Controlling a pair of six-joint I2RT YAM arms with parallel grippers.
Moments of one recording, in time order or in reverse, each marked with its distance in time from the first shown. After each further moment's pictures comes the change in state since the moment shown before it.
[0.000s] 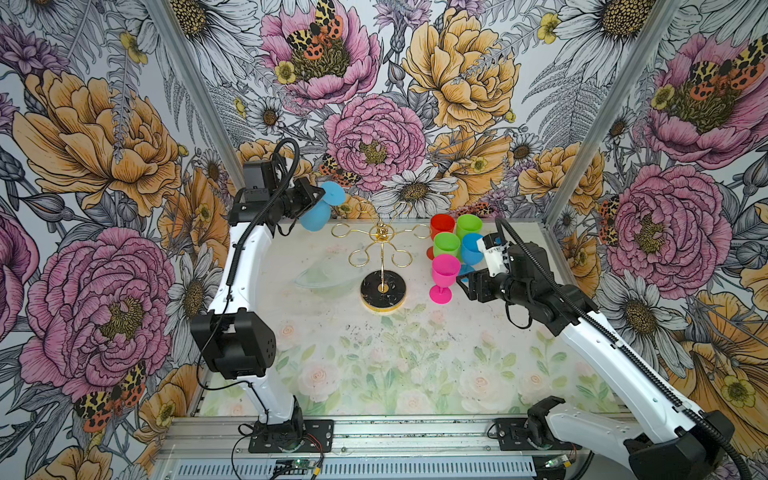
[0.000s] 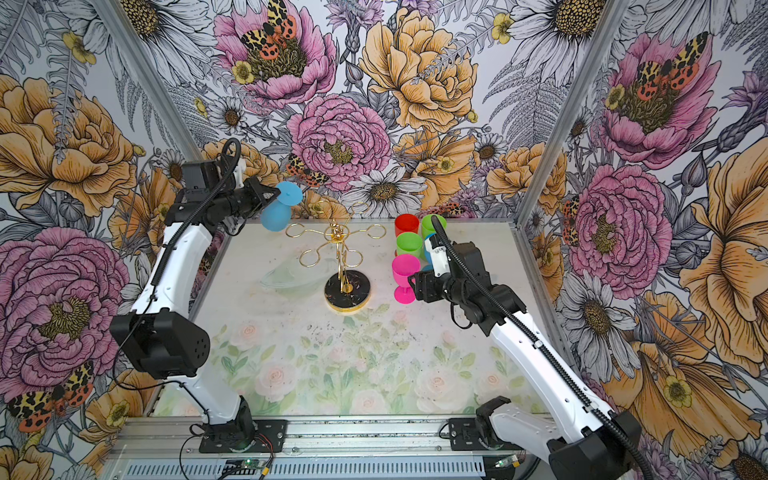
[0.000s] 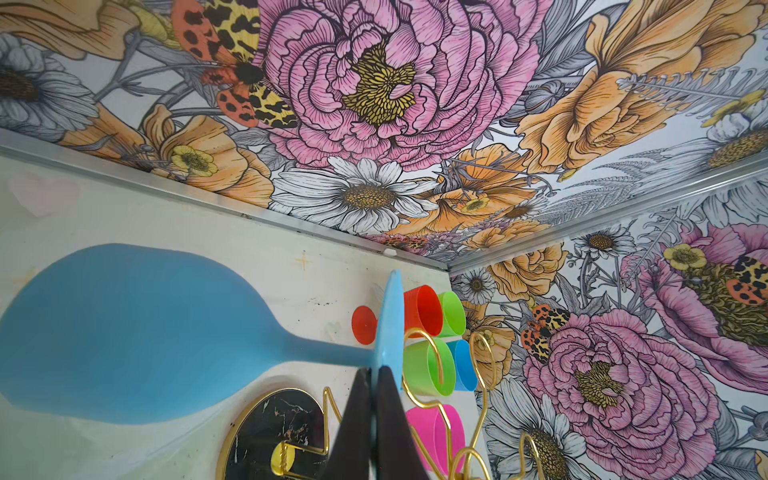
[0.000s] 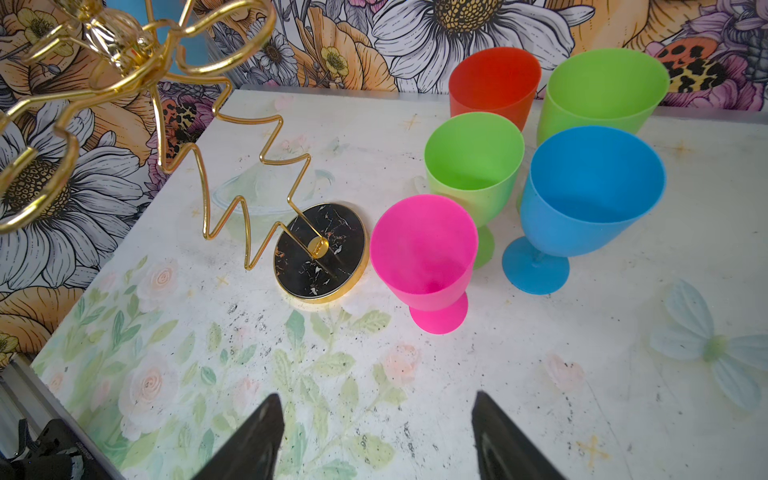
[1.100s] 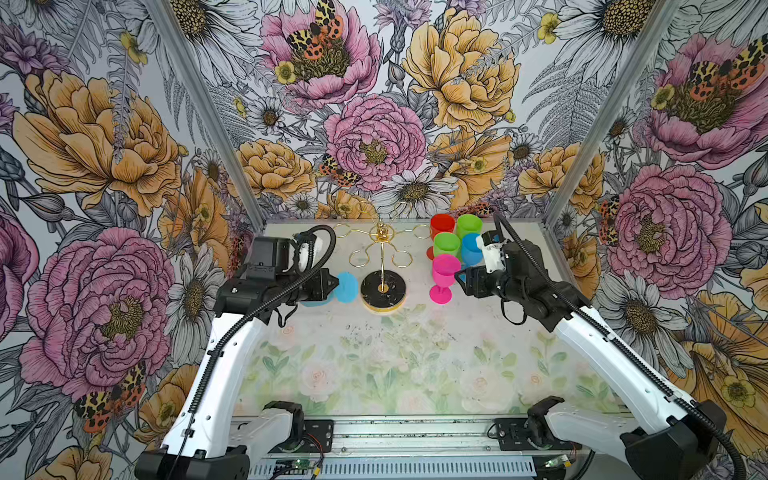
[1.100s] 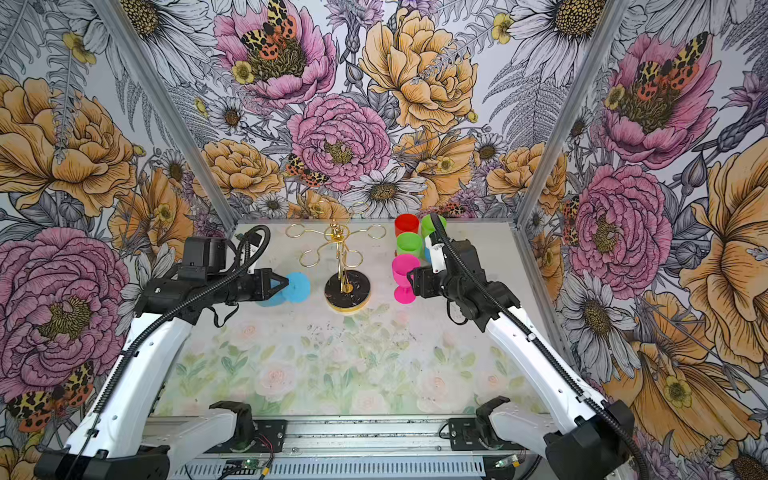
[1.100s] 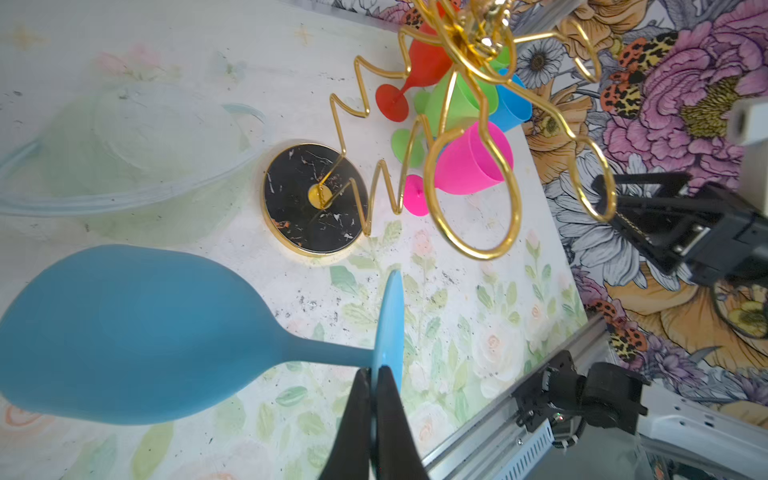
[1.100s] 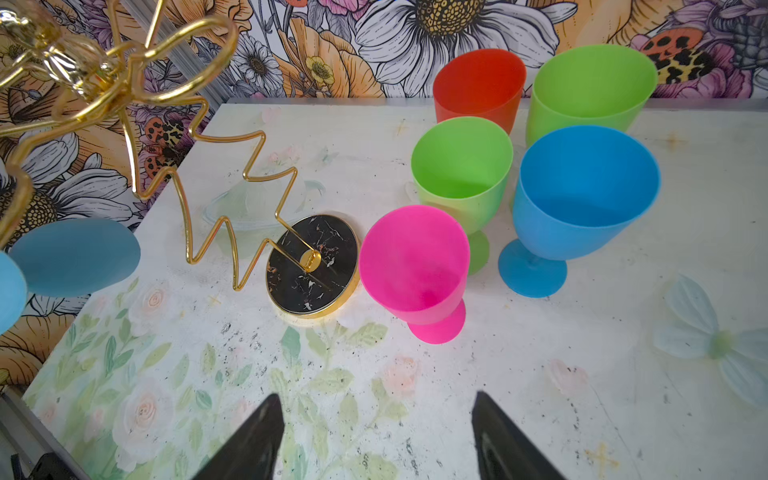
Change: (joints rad) left arm -0.204 -0.634 -0.564 -0.425 -0.046 0.391; right arm 0.005 0.045 0.000 0.043 0.035 0.055
